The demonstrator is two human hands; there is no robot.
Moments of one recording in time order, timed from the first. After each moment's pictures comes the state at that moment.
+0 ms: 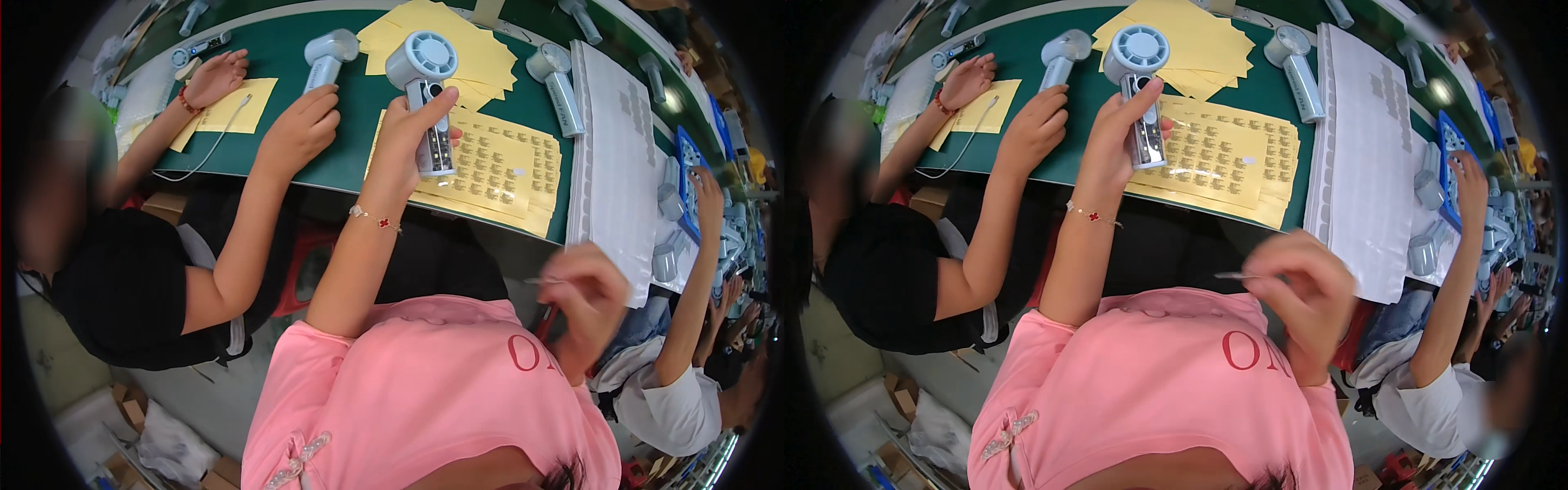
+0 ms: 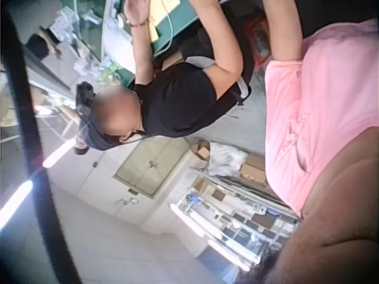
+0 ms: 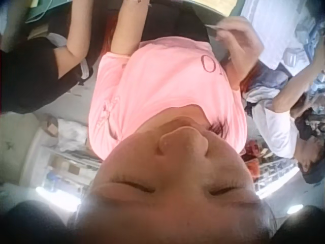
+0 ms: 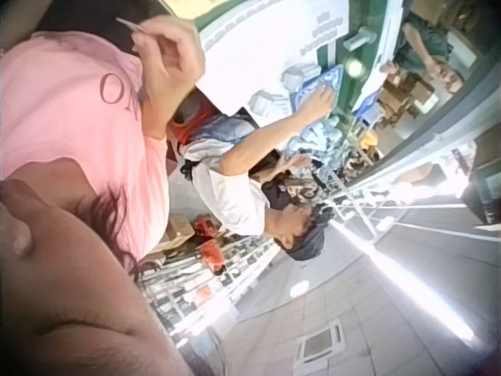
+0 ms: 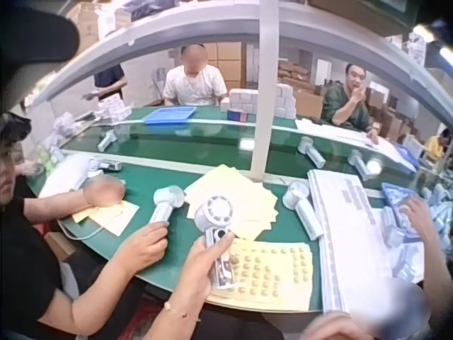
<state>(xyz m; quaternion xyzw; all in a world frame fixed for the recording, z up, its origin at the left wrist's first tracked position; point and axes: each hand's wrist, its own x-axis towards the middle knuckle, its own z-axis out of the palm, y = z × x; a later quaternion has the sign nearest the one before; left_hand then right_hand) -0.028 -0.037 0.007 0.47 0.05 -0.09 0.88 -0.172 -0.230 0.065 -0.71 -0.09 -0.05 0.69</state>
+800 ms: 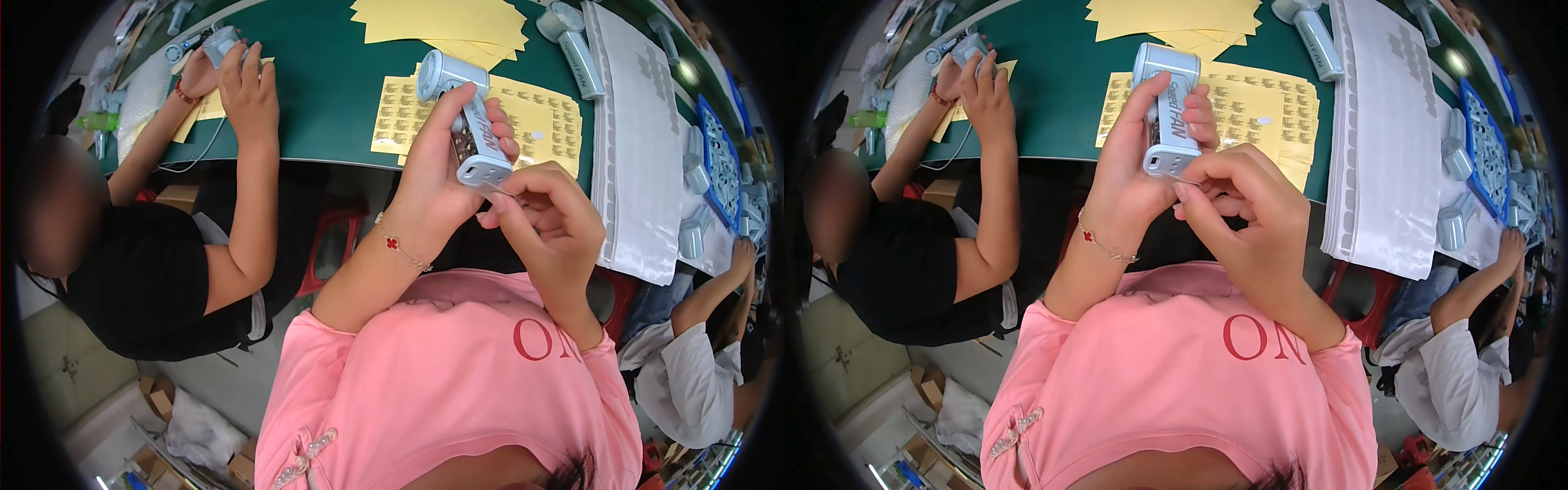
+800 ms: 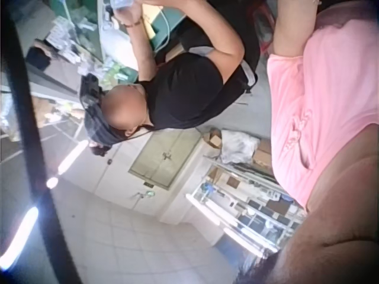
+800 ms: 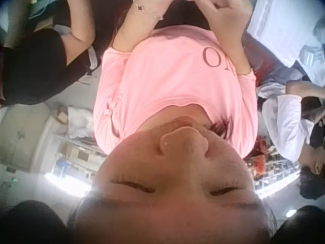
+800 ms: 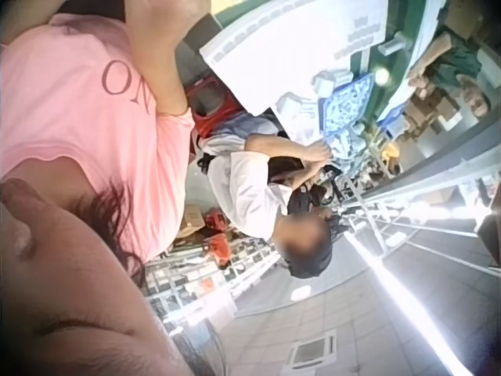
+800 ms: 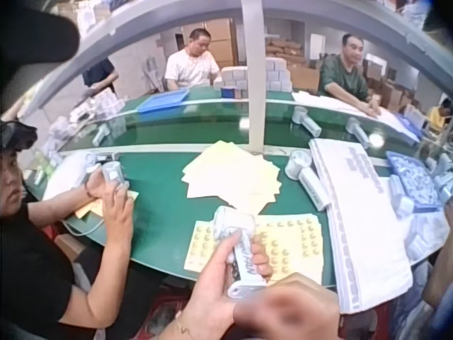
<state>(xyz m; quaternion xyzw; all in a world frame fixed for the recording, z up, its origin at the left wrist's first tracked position) -0.072 -0.058 0.021 0.04 0.15 -0.31 0.94 -0.141 -0.172 0.044 -0.74 -0.10 -0.09 0.66</state>
